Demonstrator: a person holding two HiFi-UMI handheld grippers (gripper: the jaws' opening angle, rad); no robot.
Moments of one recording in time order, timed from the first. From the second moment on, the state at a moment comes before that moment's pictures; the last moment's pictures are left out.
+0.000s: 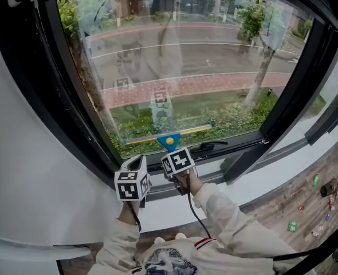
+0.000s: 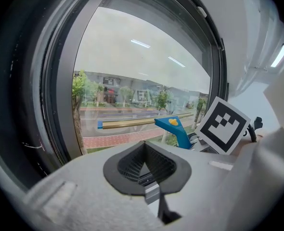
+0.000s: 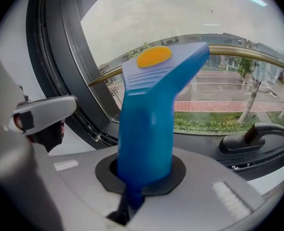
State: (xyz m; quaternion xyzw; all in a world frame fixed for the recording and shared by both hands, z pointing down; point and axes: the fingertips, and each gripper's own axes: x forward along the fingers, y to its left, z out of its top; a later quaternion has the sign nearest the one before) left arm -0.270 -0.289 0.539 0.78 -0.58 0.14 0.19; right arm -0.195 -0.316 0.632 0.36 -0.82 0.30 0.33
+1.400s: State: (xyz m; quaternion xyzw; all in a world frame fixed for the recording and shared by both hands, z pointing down) left arm -0.265 -0.282 0.551 0.78 -0.58 0.14 0.21; right arm -0.206 -0.288 0.694 0.29 -0.78 0.41 0.36
